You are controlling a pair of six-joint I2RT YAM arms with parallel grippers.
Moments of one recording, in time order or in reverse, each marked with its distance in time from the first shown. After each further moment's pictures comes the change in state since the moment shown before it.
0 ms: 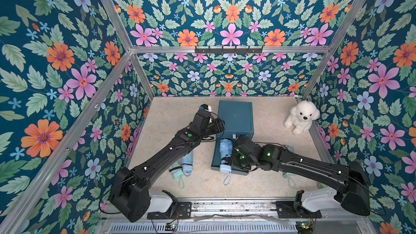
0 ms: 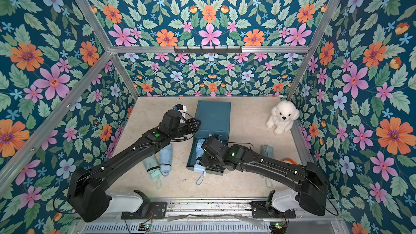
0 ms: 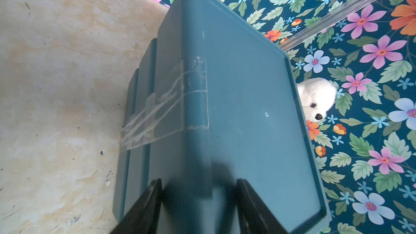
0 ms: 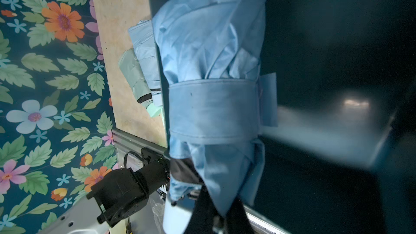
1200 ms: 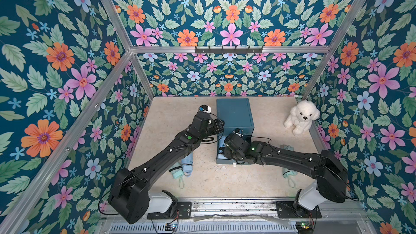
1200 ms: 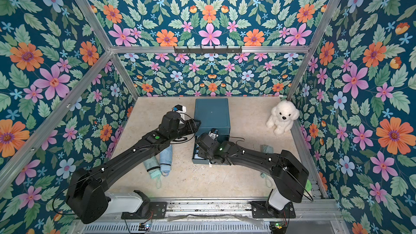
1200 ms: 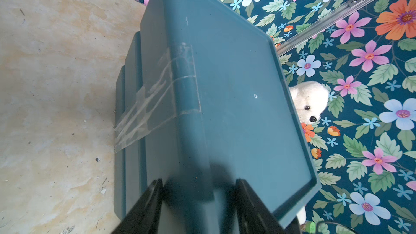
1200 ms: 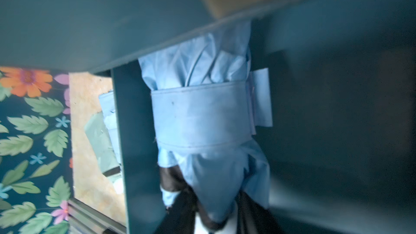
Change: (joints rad) left arm -0.002 -0.013 -0.046 0.071 0.004 0.002; right arm -0.045 0.204 0.027 0.159 0.212 -0.081
